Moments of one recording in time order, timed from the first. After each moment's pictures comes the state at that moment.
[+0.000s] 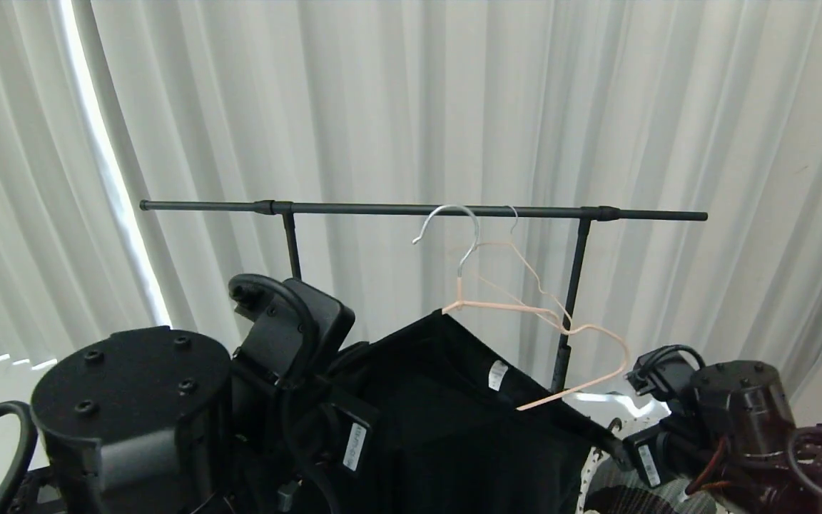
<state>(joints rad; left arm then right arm) -0.92 1.48 -0.52 -0.68 0.49 0.14 0.61 1.69 -0.34 -0.73 -0.38 0.04</state>
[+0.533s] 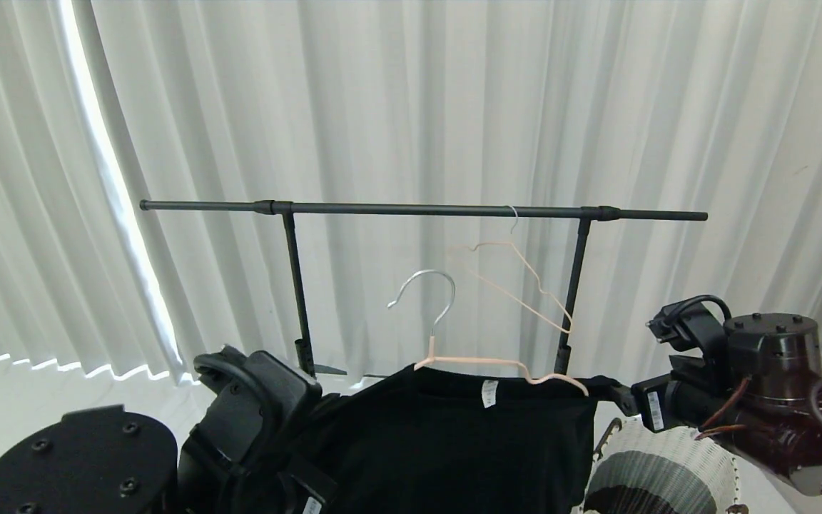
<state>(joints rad) -0.94 1.41 -0.34 -0.69 0.49 0.18 0.51 1.65 -0.43 -0.74 -0.28 0.02</state>
